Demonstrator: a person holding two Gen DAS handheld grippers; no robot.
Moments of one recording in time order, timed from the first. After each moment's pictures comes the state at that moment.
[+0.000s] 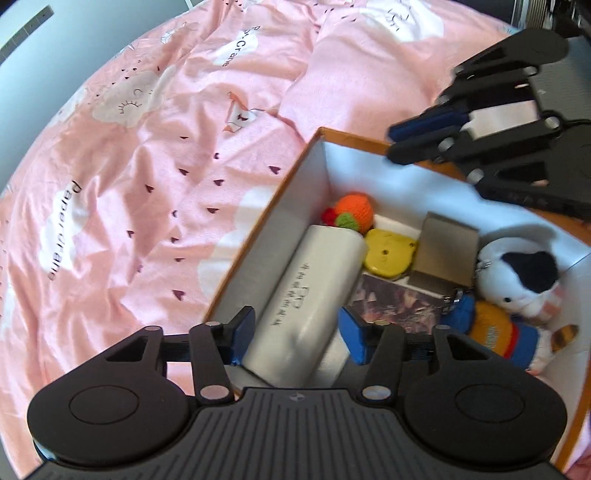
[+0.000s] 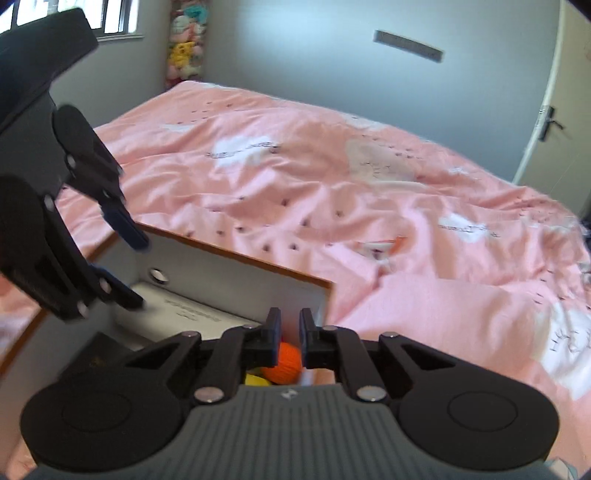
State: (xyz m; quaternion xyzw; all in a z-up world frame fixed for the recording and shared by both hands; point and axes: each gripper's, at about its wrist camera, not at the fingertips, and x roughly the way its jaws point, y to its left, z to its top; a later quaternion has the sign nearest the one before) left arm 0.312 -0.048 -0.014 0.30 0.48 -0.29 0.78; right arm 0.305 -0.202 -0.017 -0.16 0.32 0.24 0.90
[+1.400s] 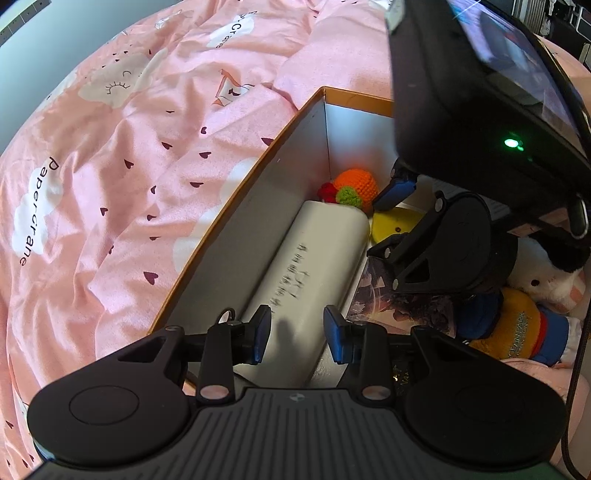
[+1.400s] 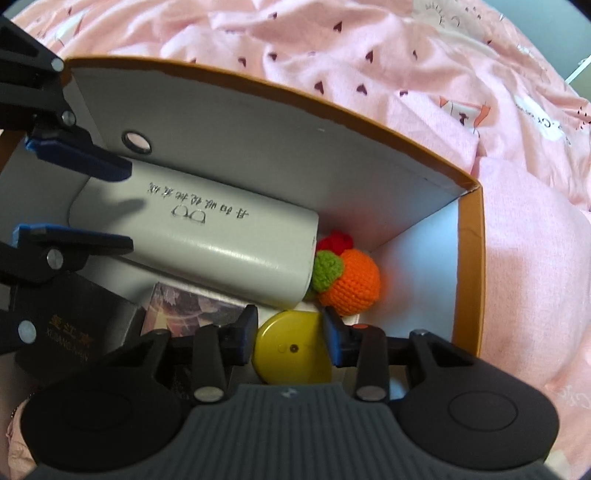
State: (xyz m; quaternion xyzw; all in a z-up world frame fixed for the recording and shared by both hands) left arm 0.325 -0.050 -0.066 0.28 0.48 -0.30 0.78; right arm 0.374 -0.123 -0.109 -0.24 0.56 0.19 0.77
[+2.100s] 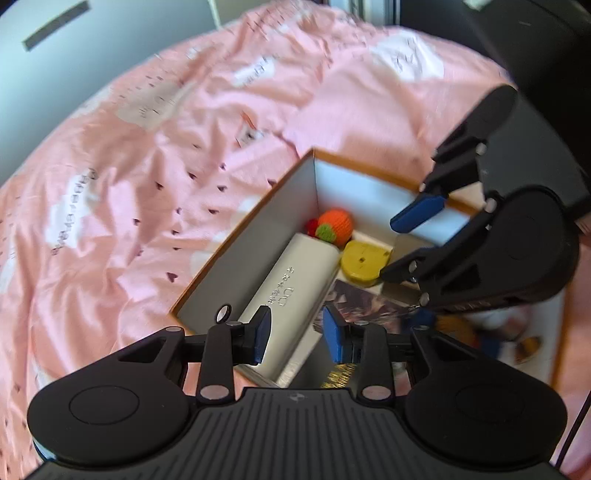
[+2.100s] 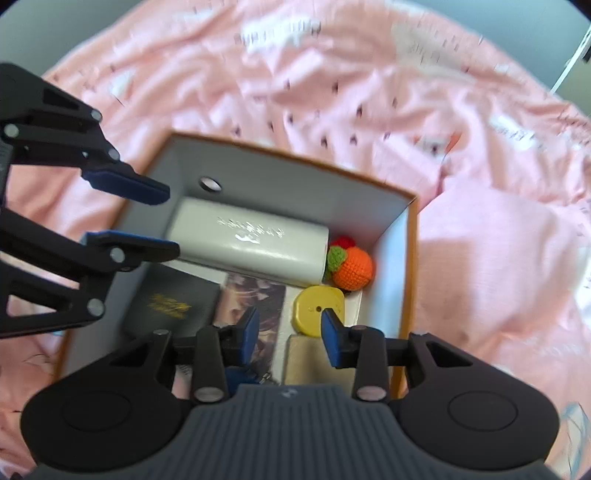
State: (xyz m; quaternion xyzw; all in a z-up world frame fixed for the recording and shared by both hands) left arm 0.266 -0.045 0.004 0.23 0.44 -0.27 0.83; right arm 0.305 -0.147 -0.009 -0.18 0.50 0.22 0.82
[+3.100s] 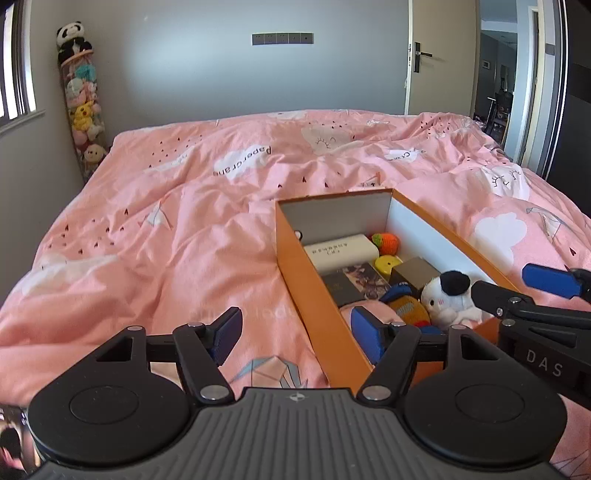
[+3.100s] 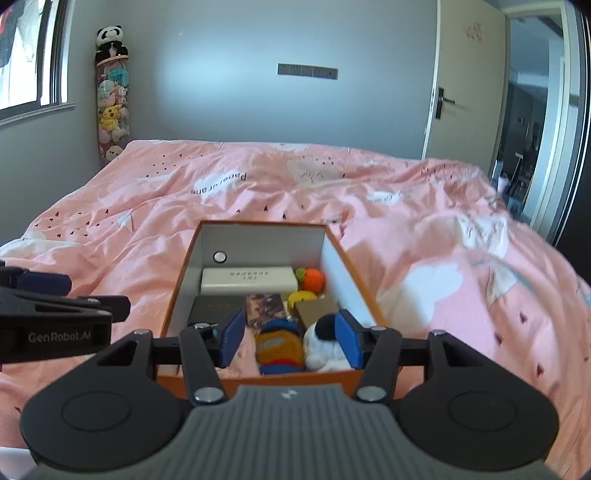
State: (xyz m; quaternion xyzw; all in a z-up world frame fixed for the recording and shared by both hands) left arm 0.048 -0.011 0.020 0.02 0.33 -0.01 0.94; right arm 0.050 -0.183 0.009 -0.05 0.26 0.09 0.96
